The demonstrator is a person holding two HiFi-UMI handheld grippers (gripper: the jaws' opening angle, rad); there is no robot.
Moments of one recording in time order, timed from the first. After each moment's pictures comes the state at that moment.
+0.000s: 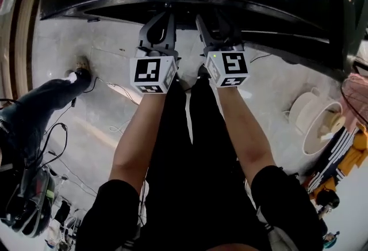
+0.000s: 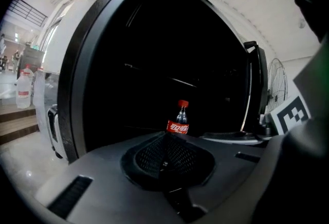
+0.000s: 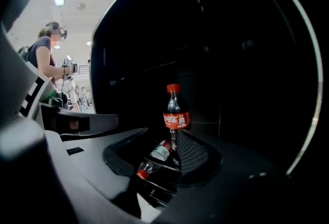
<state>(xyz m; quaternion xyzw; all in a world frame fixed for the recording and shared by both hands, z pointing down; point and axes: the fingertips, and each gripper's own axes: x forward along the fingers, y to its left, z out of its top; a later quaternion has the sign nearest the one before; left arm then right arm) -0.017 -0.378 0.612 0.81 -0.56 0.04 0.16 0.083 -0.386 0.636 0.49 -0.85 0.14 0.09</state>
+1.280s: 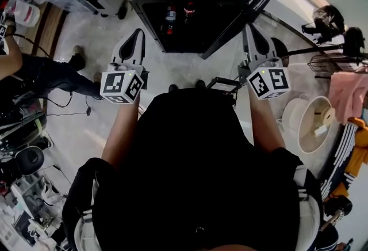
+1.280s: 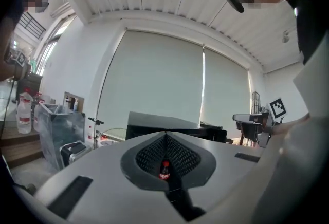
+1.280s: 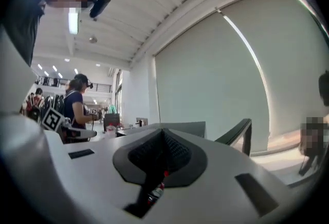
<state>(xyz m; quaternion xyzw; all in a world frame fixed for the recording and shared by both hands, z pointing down) -0.083 -0.233 0.300 0.83 -0.55 -0.01 0.10 0.219 -0.247 0.270 0.51 -0.86 0.06 -0.03</state>
